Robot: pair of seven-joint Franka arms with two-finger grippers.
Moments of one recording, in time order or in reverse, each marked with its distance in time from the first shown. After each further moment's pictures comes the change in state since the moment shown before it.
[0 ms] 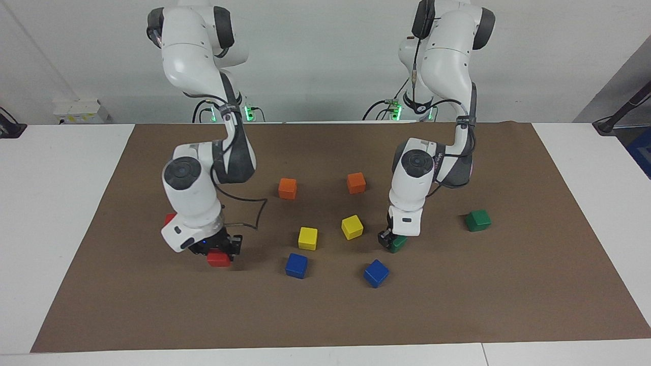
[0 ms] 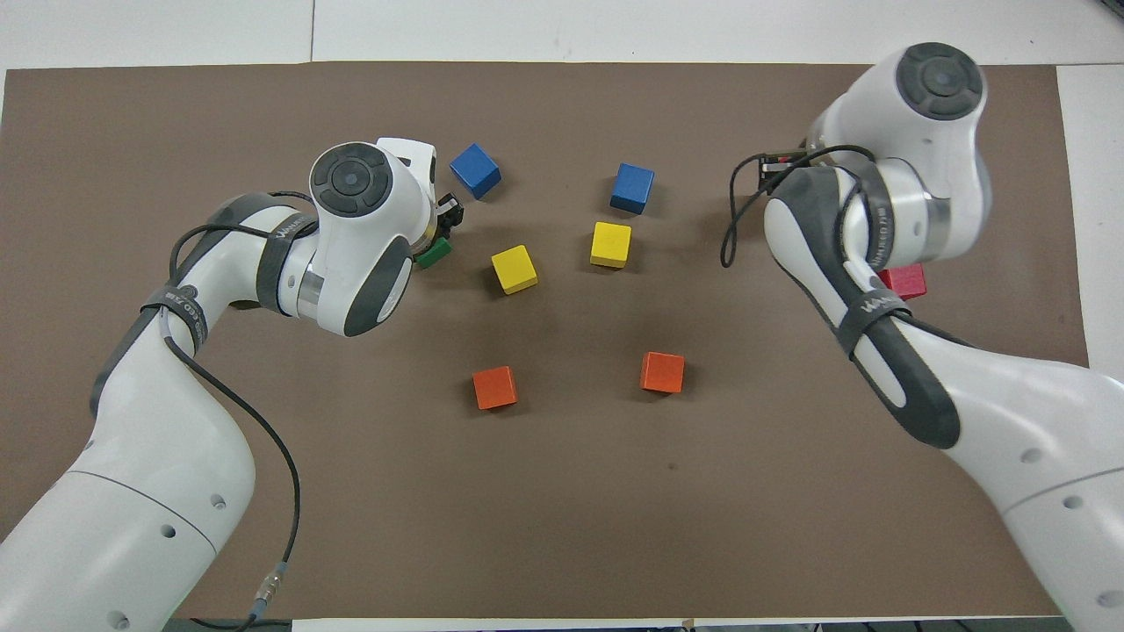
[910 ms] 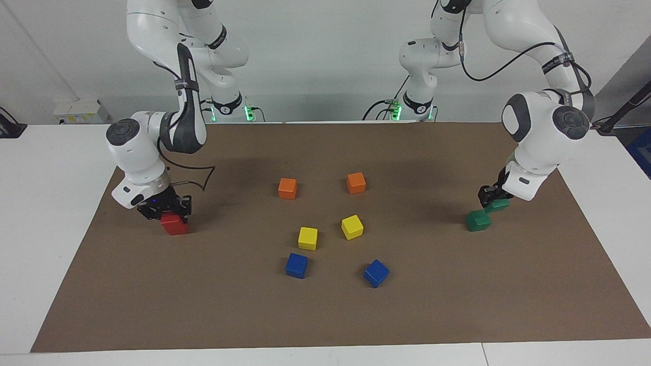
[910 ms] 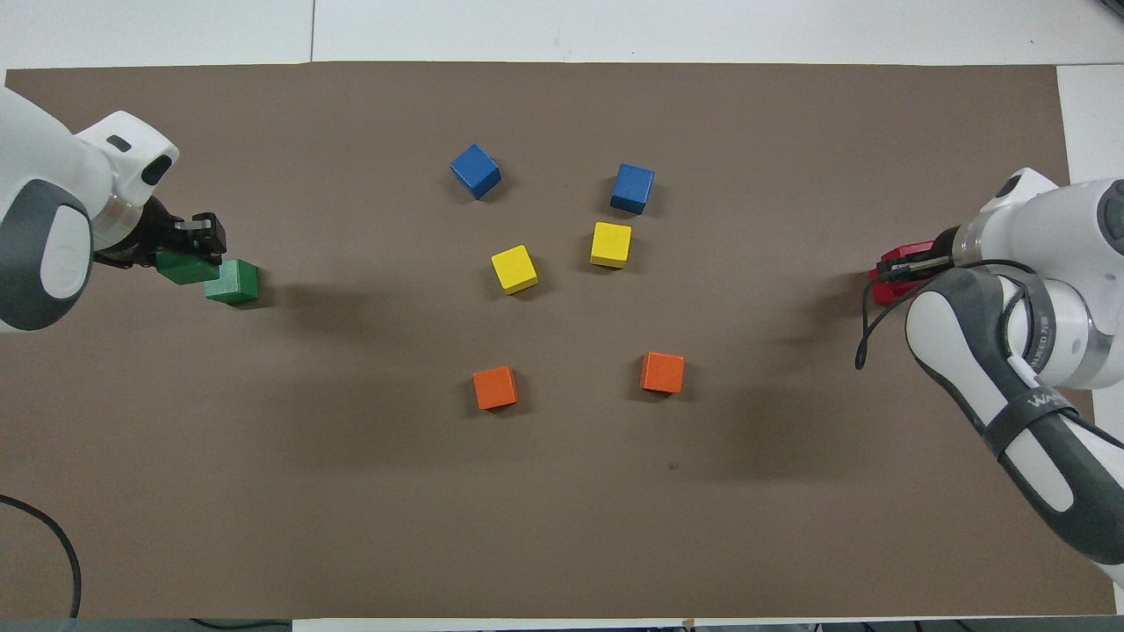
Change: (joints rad) left arm 0.398 -0.283 0.025 -0.127 -0.095 -0.238 0.928; right arm -0.174 -0.271 0.003 -0.496 0.000 0.262 -0.301
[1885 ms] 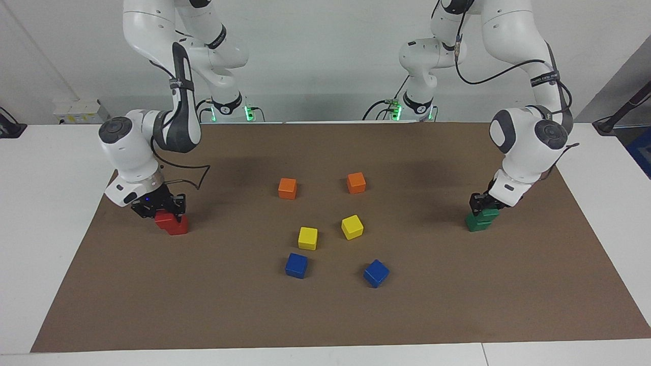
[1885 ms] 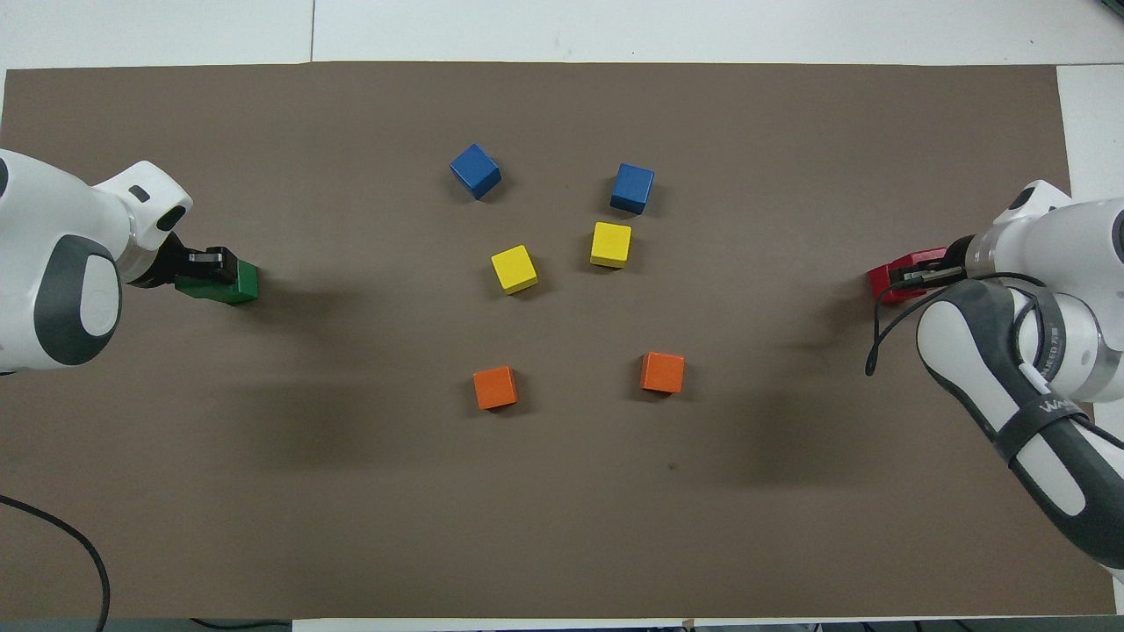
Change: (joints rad) left arm 0.007 0.010 -0.003 -0.128 -0.027 0.176 0.112; right arm -0.033 -0.006 0.003 -0.008 0.002 0.000 -0.027
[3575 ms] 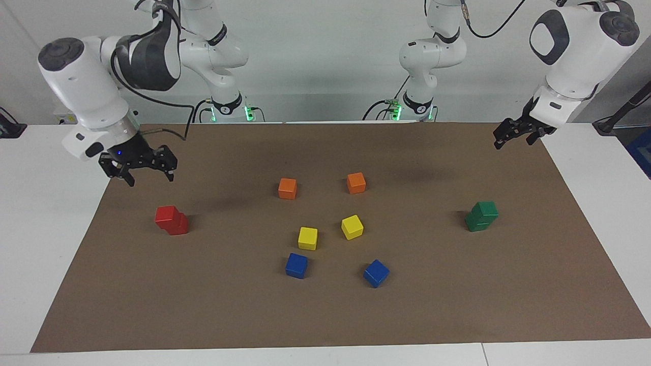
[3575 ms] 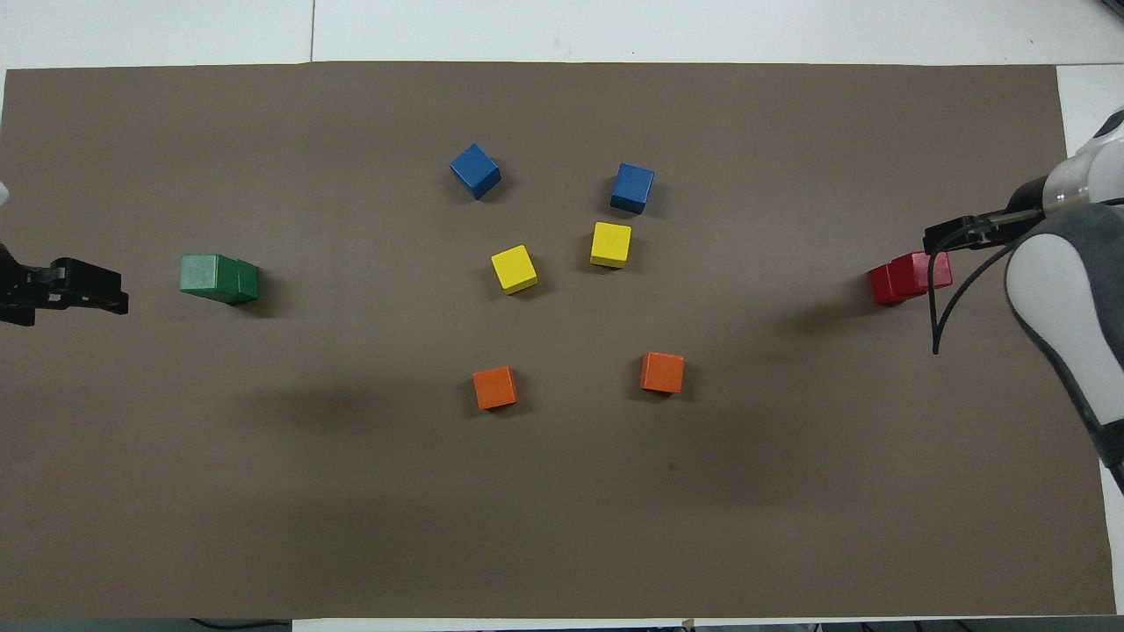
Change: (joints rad) left arm 0.029 -0.299 0.014 0.148 -0.003 -0.557 -0.002; right arm 0.063 -0.177 0.011 0.397 0.000 -0.649 0.044
